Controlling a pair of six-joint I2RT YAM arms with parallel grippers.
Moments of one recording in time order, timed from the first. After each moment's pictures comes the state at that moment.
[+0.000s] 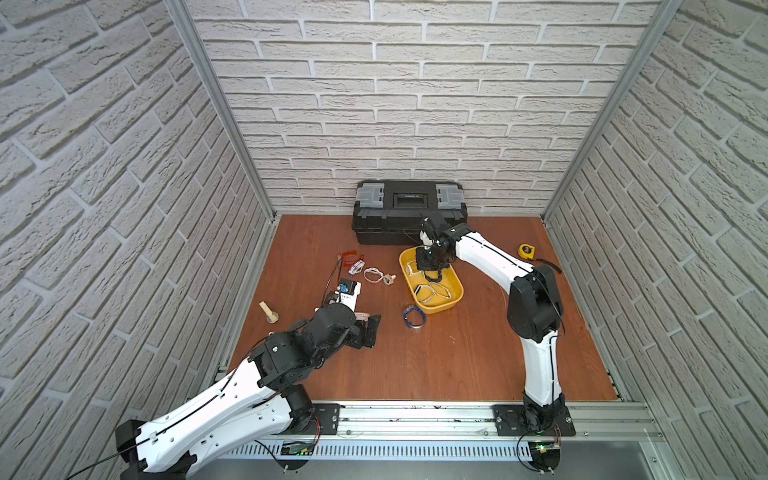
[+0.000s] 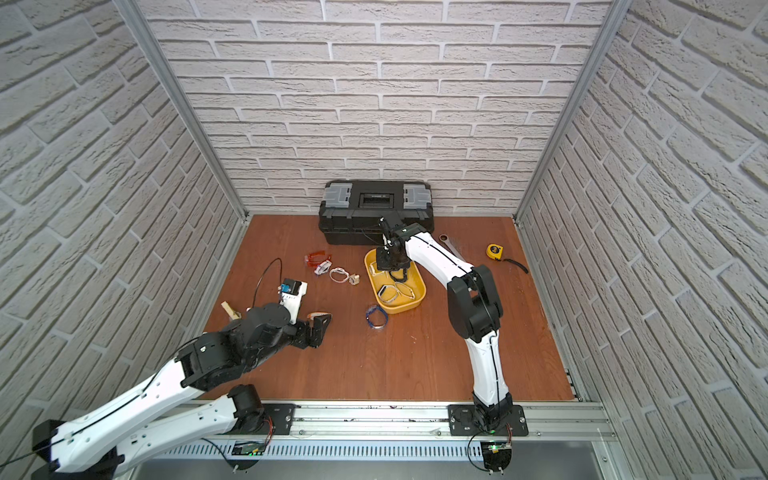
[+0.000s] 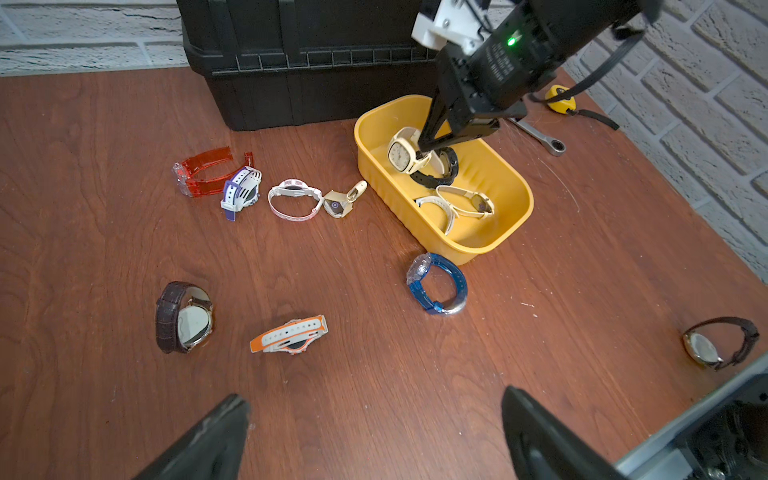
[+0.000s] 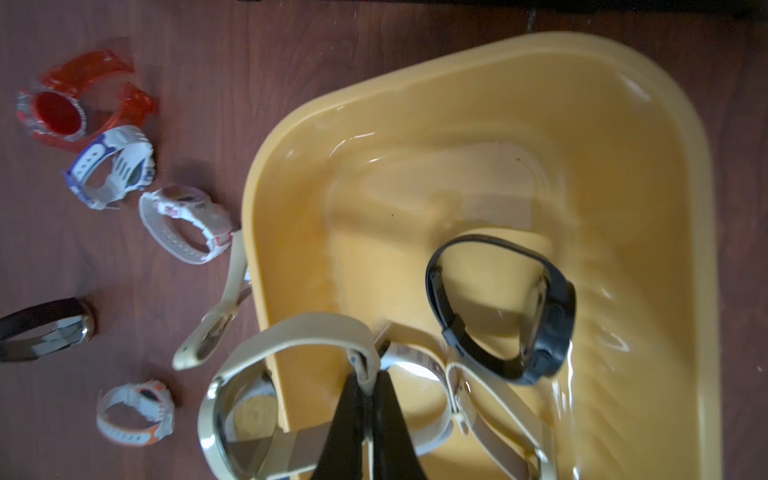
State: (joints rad) left arm -0.96 0.72 0.81 -0.74 -0.37 -0.47; right arm 0.46 2.15 1.86 -0.91 -0.09 0.42
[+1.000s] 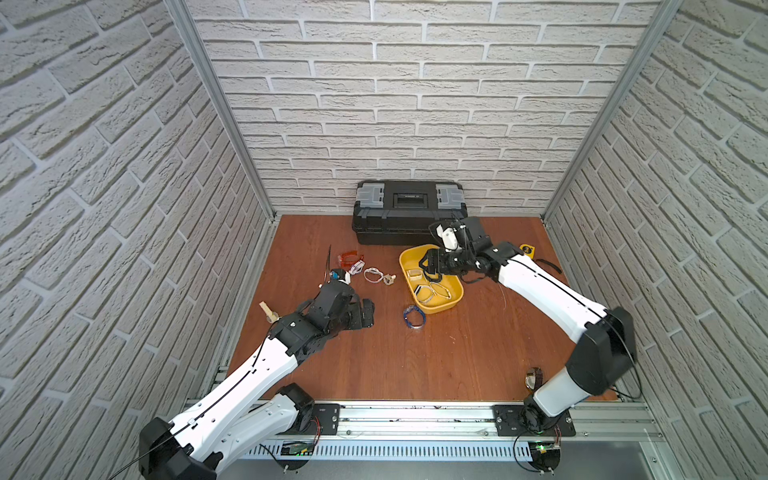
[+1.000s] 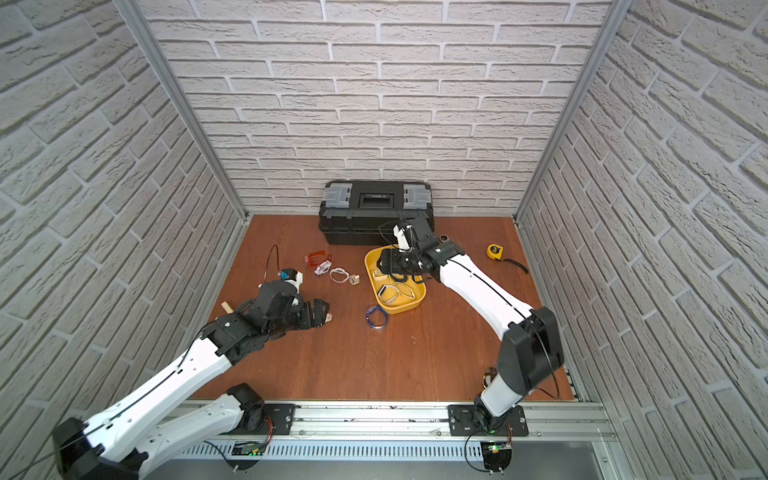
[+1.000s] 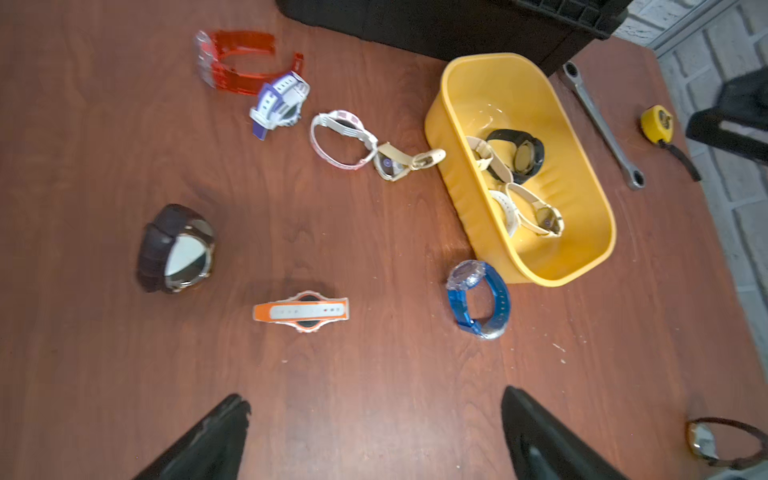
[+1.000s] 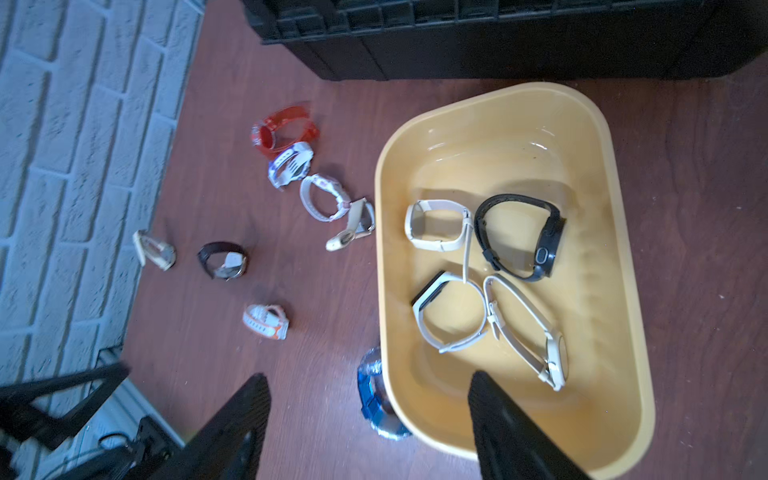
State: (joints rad) left arm -0.65 0.93 0.76 -0.64 -0.07 -0.62; right arm 0.46 1.53 1.34 -0.65 -0.24 0.44
